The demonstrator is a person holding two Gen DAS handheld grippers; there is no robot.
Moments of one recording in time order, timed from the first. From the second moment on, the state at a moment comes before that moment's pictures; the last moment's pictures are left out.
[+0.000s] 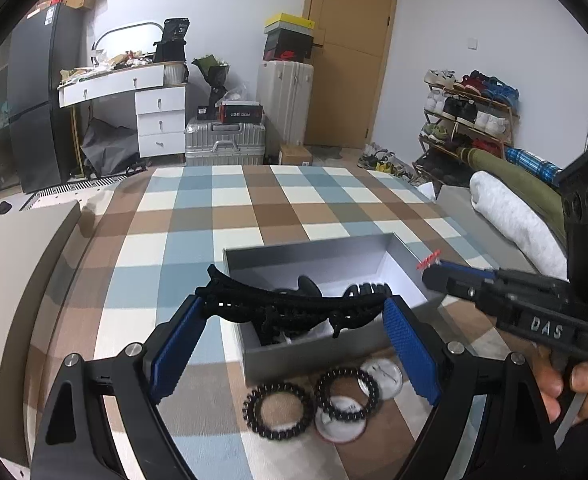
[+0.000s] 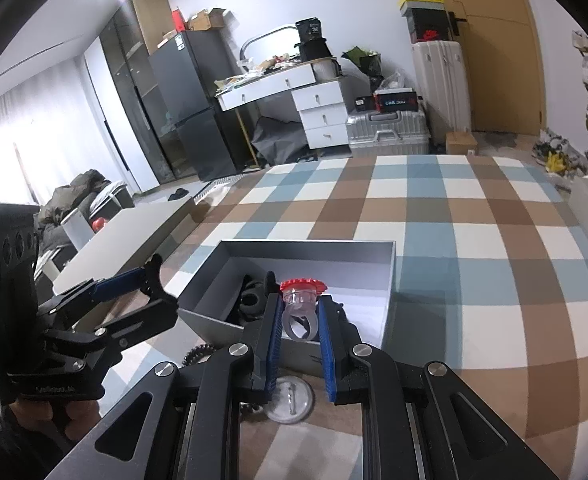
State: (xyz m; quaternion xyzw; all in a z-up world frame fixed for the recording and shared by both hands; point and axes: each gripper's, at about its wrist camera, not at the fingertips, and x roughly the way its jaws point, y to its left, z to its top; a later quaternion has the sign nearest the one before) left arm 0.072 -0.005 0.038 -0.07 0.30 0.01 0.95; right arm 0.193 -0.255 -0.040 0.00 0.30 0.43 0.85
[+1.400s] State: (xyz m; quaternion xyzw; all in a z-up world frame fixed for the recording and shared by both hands) left arm 0.108 -0.027 0.012 -0.01 0.33 0.05 0.94; right arm 0.212 -0.234 -0.061 0.01 0.34 0.42 0.84
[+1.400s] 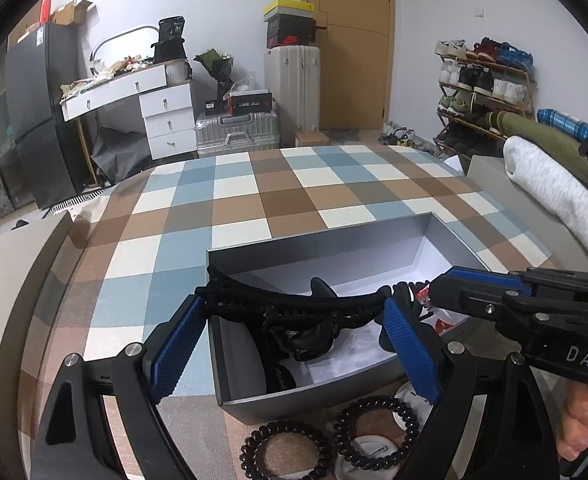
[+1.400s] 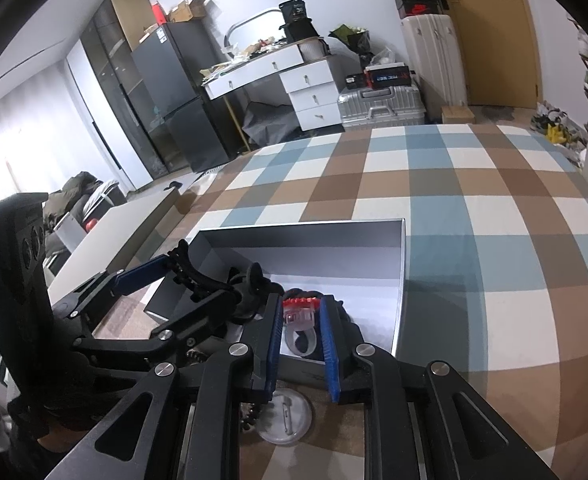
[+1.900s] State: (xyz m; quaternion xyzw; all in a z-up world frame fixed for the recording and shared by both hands) left arm 0.108 -0.030 0.013 0.02 0.34 0.05 0.94; right arm 0.219 -0.238 -0.066 0.04 0.37 0.43 0.83
